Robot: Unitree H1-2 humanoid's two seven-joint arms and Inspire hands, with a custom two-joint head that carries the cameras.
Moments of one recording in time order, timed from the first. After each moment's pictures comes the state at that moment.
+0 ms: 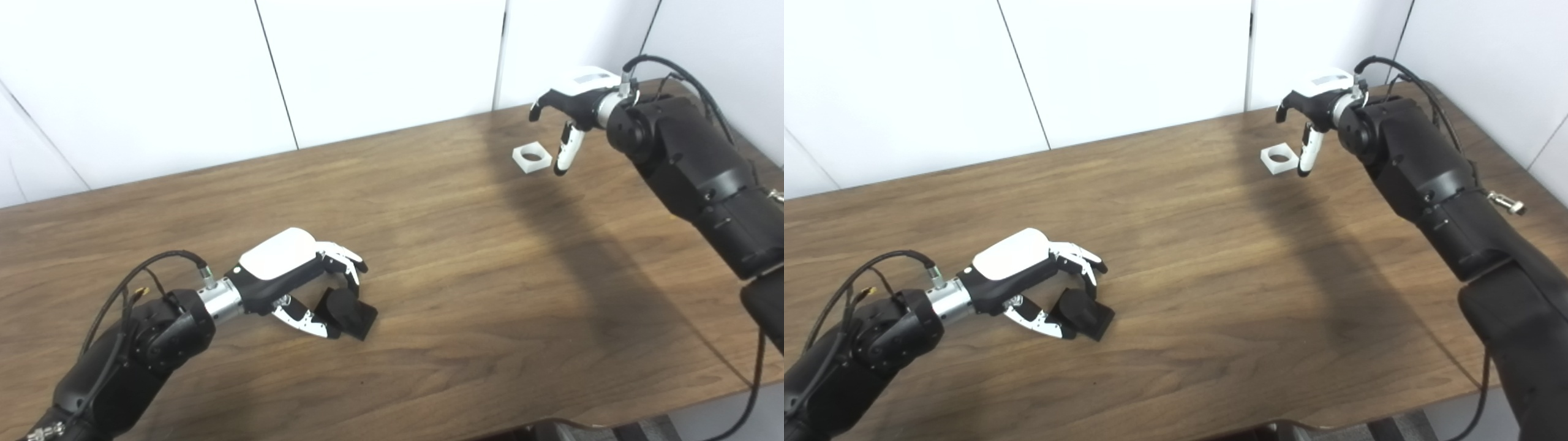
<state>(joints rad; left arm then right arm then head) -0.57 0.53 -0.68 0.26 0.45 -0.49 -0.24 -0.75 -0.68 0.36 0.38 -0.87 0.18 0.51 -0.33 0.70</state>
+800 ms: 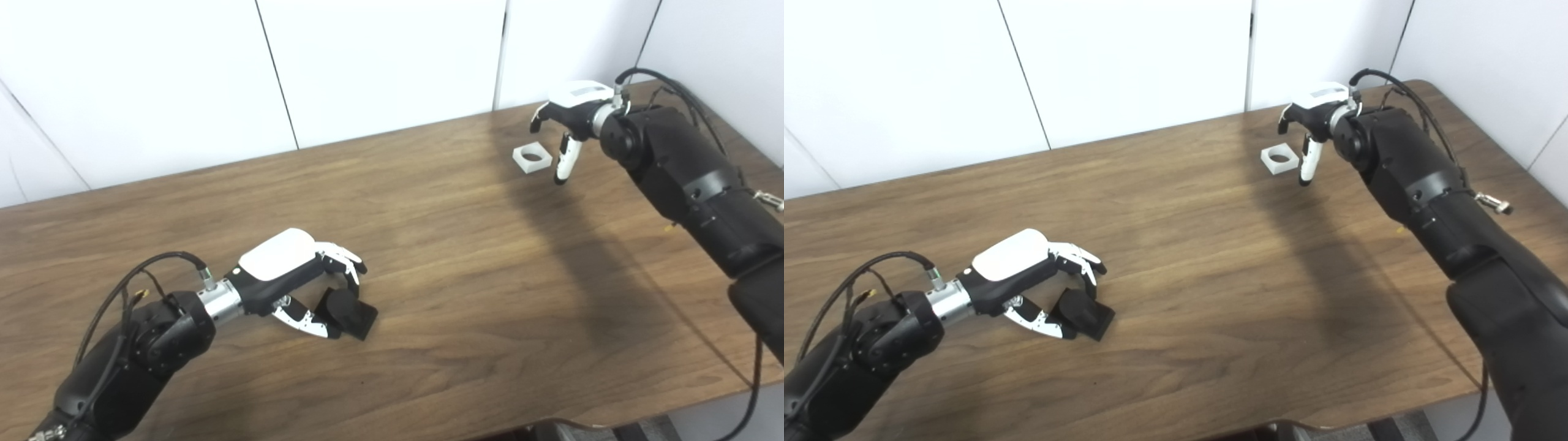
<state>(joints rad) -0.56 0.52 -0.66 0.26 0.46 -0.49 -0.24 -0.78 -0.66 0.39 0.51 -0.87 0.15 0.46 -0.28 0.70</state>
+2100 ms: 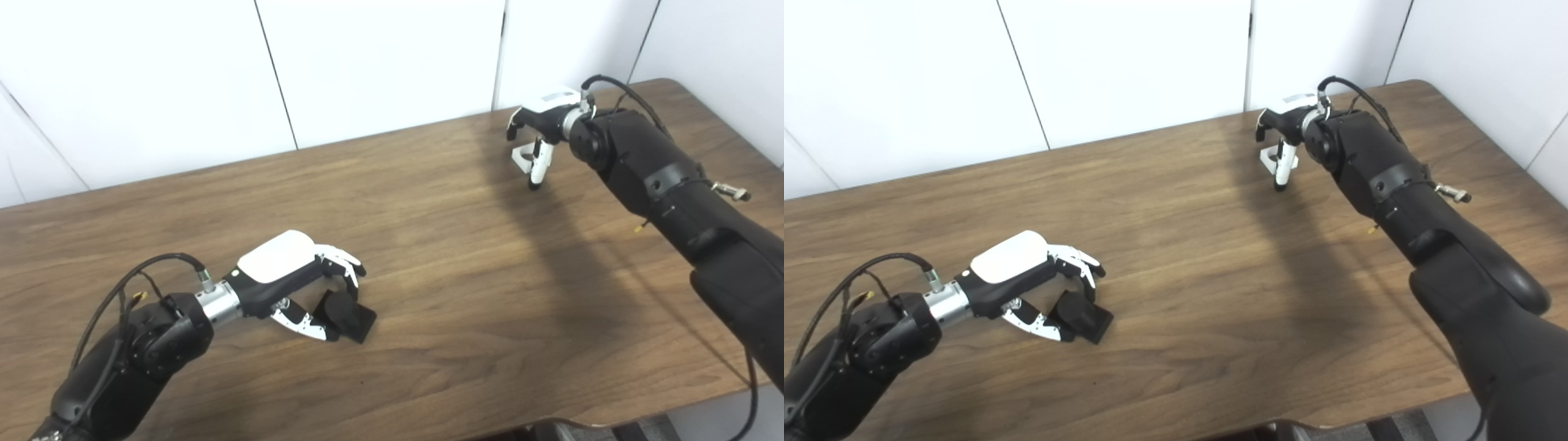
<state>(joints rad) -0.54 0.52 -0.63 0.23 0.47 -0.48 -0.28 -0.85 -0.60 0.46 0.67 -0.87 0.10 0.38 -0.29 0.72</state>
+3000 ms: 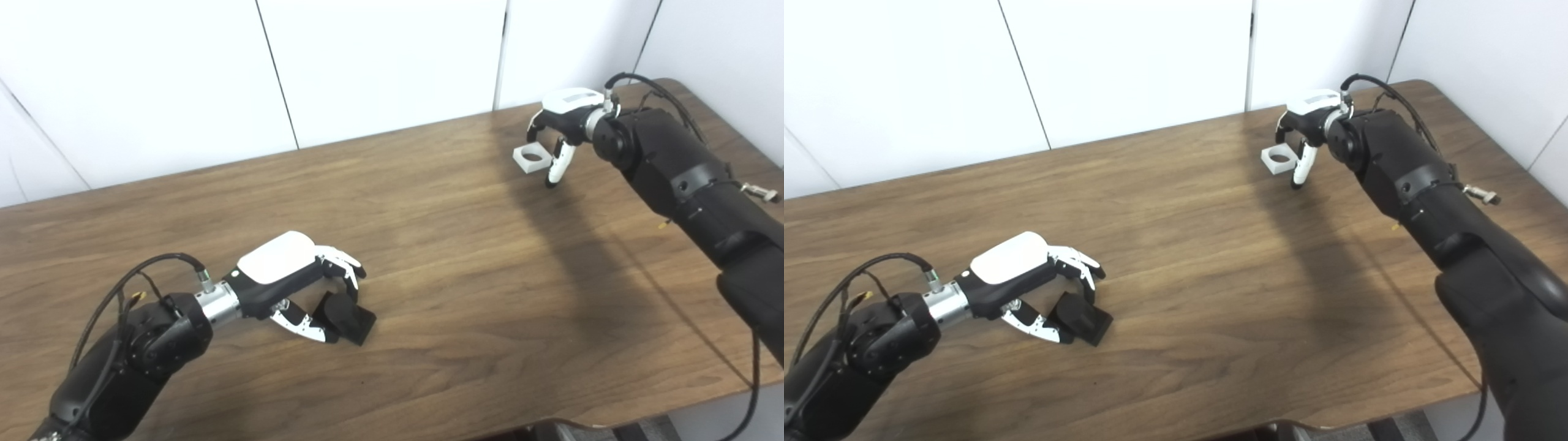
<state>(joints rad) -0.54 0.52 -0.63 0.22 0.47 -0.48 -0.30 -0.82 -0.65 0.45 0.63 -0.85 0.11 0.42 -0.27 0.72</state>
